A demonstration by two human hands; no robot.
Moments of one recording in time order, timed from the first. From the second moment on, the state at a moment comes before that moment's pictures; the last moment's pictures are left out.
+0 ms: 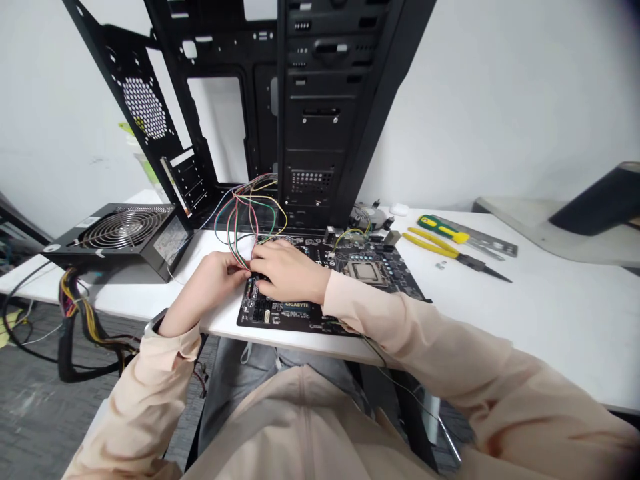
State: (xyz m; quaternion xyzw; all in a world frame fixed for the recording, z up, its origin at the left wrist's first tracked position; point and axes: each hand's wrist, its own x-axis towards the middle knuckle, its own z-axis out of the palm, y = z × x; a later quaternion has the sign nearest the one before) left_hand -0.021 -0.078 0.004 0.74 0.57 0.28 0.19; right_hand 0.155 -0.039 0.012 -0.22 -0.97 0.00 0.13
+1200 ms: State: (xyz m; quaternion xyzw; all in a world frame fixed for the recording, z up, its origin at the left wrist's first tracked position) left_hand -0.016 -0.120 0.049 0.84 0.53 -0.02 -0.09; right_hand 0.165 -0.030 0.008 -0.25 -0.95 0.06 0.18
